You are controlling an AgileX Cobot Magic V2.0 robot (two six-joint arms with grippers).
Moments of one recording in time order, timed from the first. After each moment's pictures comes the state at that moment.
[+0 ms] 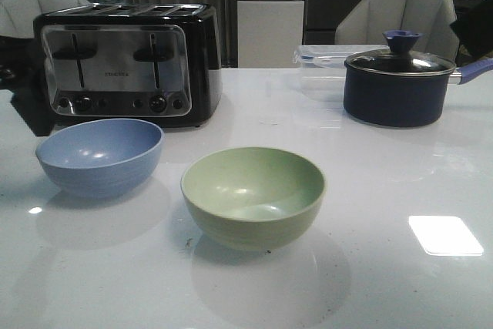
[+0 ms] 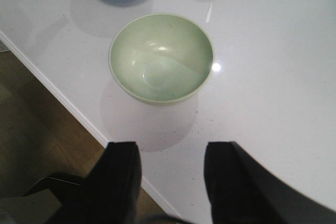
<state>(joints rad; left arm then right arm) -0.16 1.61 -1.07 -0.18 0.71 0.05 0.54 0.83 -0.71 0.19 0.64 -0.23</state>
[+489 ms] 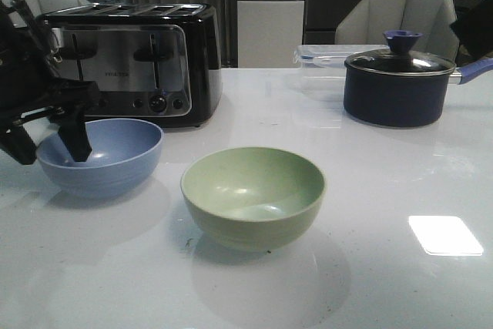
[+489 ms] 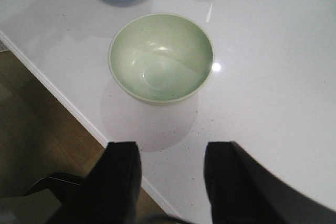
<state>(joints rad) -0.18 1.88 -1.26 -0.19 0.70 0.05 0.54 0.83 -0.71 0.19 0.64 -0.23</state>
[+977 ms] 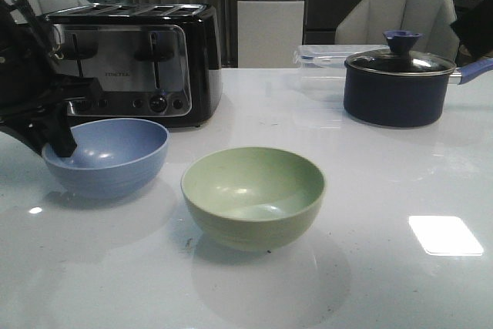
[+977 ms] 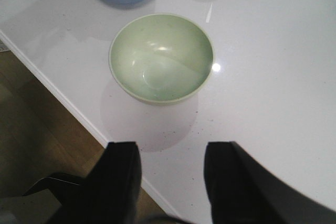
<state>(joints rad) -0.19 1.88 -1.26 -0.19 0.69 0.05 0.54 0.83 -0.71 0.19 0.64 -0.23</state>
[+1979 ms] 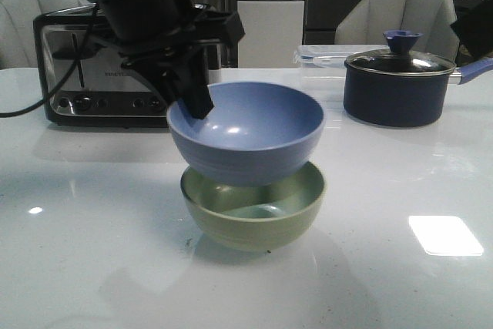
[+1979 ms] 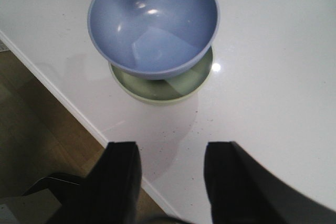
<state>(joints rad) -0.58 1.81 -1.43 -0.19 0.86 0.07 0.54 0.83 -0.71 0.19 0.64 -0.23</state>
